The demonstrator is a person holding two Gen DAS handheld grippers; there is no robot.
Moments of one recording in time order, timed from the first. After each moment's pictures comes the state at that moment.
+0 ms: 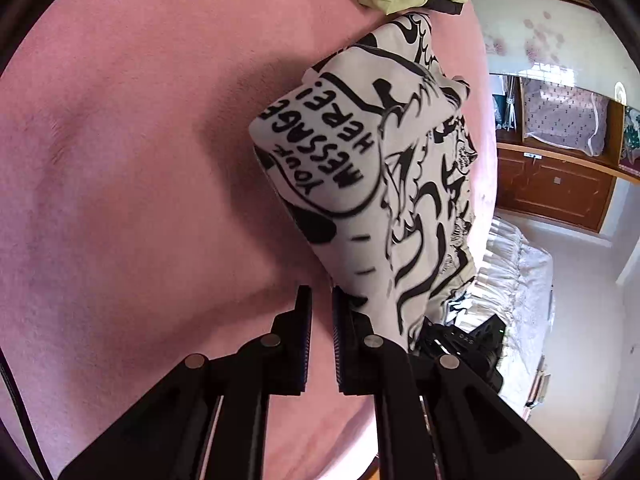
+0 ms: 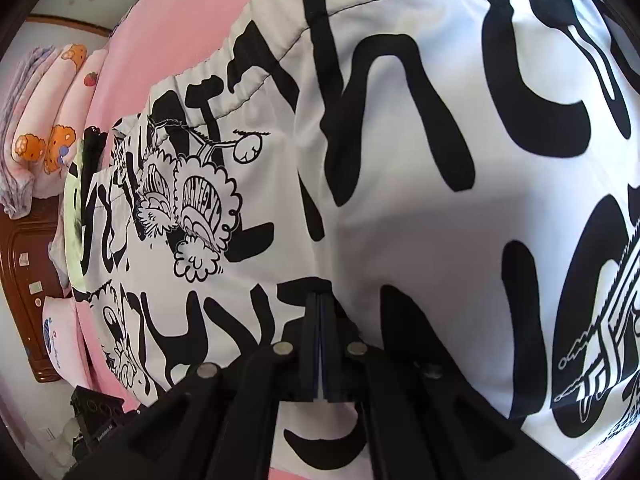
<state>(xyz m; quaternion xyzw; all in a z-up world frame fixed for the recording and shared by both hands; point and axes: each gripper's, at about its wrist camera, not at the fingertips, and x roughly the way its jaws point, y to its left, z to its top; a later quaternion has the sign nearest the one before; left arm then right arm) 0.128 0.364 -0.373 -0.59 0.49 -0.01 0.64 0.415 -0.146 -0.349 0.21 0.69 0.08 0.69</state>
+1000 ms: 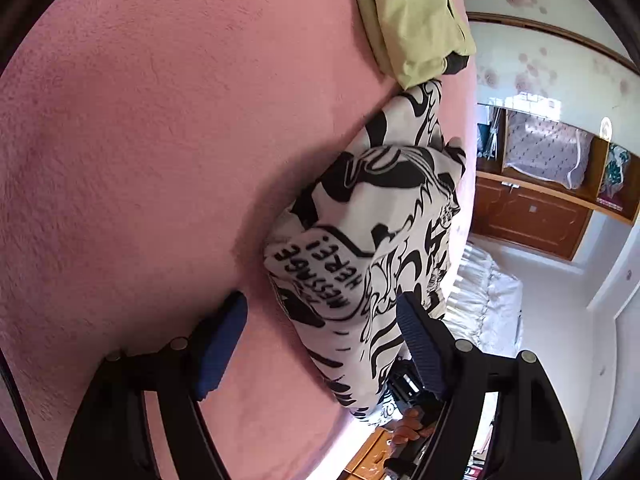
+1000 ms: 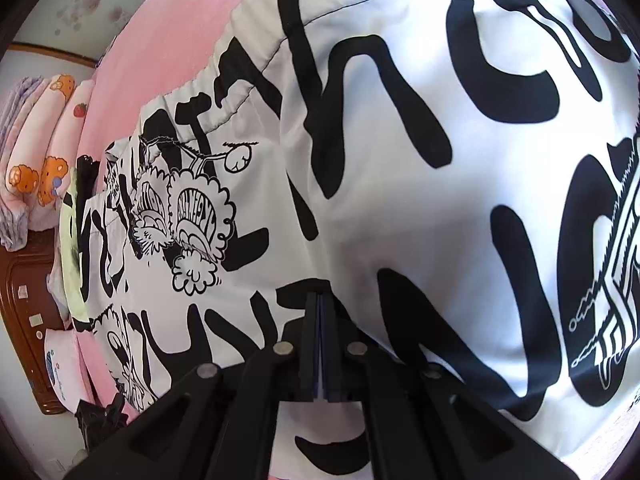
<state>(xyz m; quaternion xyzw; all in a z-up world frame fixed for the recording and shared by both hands) 0.150 0.430 -0.388 -0.63 0.44 -0.02 0.64 0.410 -0.136 -0.351 0.24 0.66 0.04 0.71</state>
